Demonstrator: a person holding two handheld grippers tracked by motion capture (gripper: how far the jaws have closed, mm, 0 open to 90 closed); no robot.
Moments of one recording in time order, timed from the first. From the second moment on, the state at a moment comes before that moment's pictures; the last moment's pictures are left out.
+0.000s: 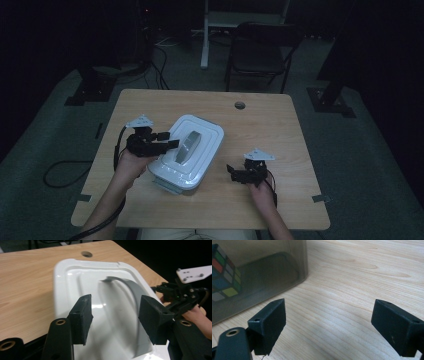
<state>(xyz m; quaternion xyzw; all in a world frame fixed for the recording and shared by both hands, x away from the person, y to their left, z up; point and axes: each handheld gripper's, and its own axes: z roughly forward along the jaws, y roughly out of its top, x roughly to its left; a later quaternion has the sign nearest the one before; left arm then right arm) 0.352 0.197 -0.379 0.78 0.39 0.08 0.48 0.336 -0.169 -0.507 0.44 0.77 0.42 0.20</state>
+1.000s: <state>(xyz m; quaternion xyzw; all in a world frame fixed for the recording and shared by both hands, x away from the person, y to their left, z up) 0.377 0.263 -0.439 0.73 0.46 0.19 0.47 0.337 -0.166 -0.514 0.44 0.77 0.42 0.19</state>
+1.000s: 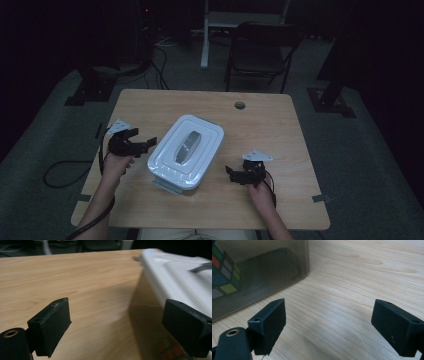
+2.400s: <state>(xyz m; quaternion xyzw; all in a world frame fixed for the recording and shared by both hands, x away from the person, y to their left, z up) 0.375 0.216 -0.505 0.76 0.46 0.16 0.43 0.364 -0.141 -0.507 0.47 0.75 0.42 0.21</state>
